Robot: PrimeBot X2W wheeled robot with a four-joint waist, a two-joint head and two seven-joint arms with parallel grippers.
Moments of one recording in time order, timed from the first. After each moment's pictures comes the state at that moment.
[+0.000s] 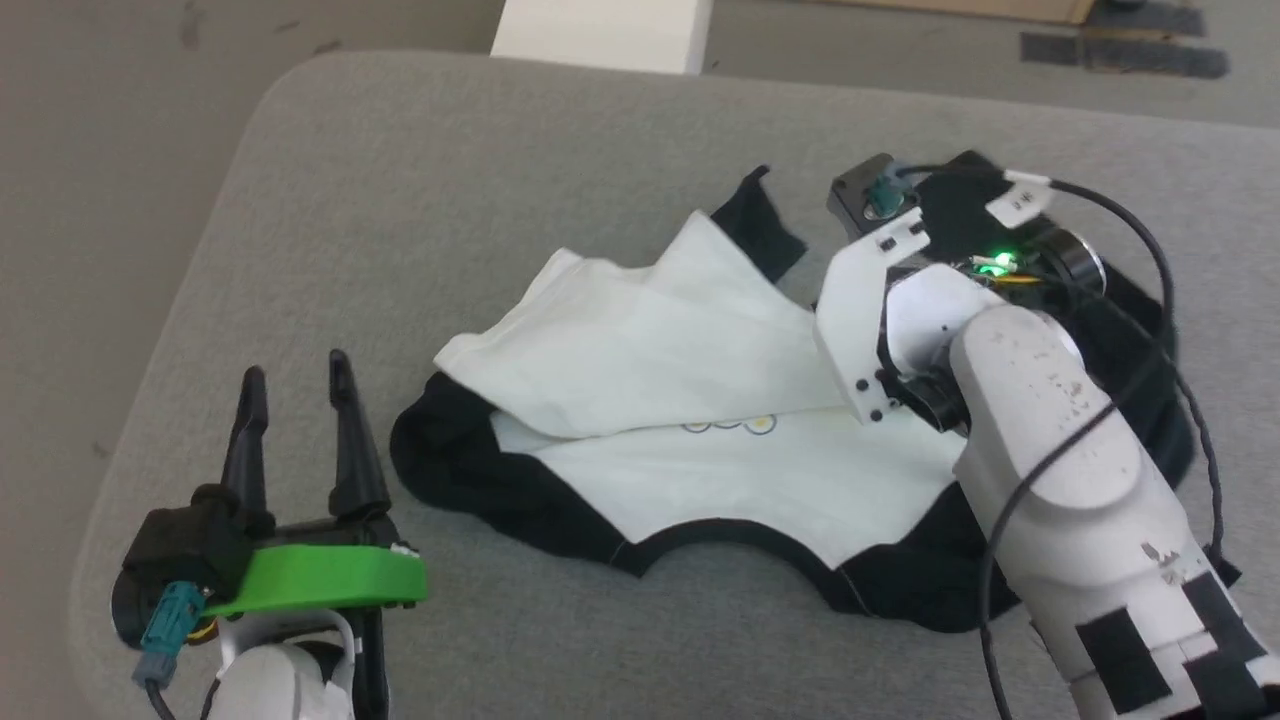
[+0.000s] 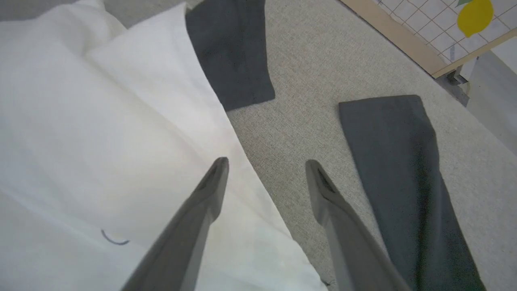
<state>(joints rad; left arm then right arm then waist) -0.06 0.07 -0.01 -0.09 -0.27 0.08 -0.26 -0.75 -0.05 0.28 0.56 0.02 0.13 0.70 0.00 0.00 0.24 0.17</state>
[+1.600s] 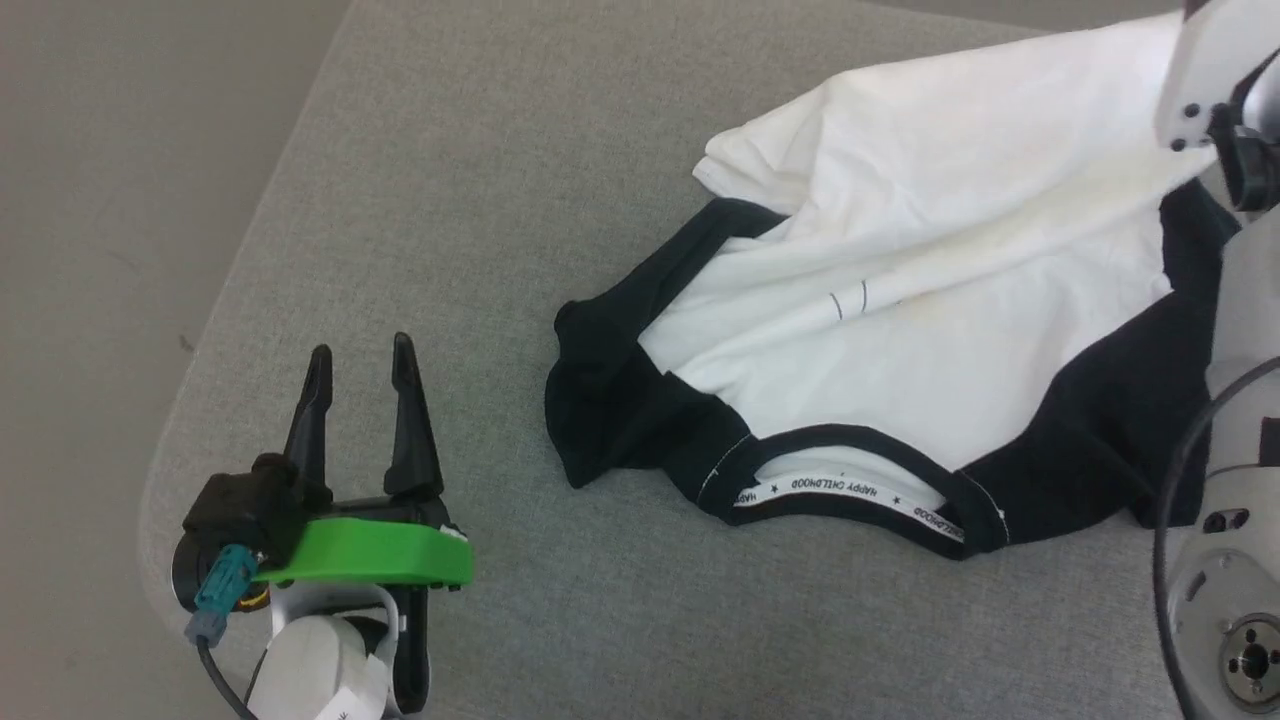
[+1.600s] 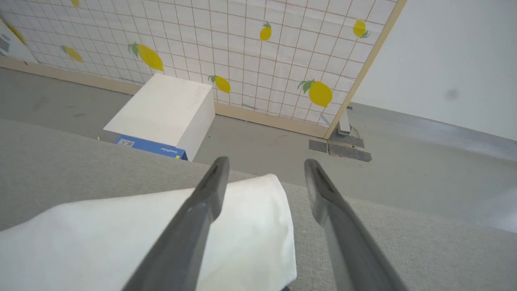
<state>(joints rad) -0.12 0.05 -0.08 -0.01 -0.29 0.05 -0.26 -1.06 -0.08 -0.46 0.71 -0.43 0.13 0.27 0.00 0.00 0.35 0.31</state>
